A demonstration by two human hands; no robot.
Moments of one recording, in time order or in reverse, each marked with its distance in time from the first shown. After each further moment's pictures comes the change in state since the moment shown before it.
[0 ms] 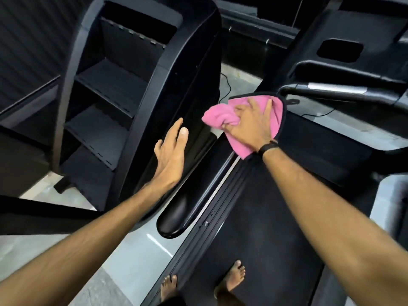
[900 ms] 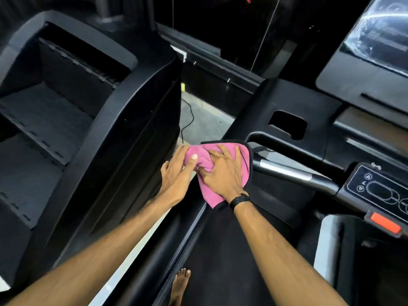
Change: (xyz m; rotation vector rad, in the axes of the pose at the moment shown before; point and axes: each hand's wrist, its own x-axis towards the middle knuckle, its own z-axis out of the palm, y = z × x) left_hand 0.175 0.066 0.128 -0.059 -0.159 0.034; right_hand 0.096 0.074 -0.017 0.083 0.086 -0.036
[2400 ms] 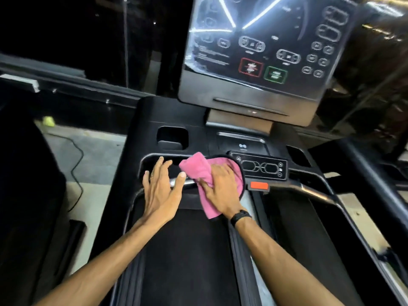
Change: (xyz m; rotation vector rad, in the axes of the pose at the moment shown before) left_hand 0.029 0.086 0.142 0.131 -0.271 0.386; right_hand -0.094 0.143 -0.122 -0.191 0.349 0.393
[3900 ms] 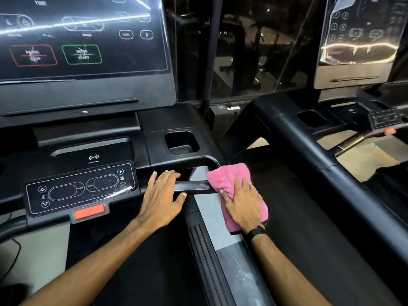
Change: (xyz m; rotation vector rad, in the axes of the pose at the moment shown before) left_hand -0.012 0.221 0.379 0.448 -0.393 0.506; right_hand -0.168 0.446 -0.140 -0.225 -0.073 0.670
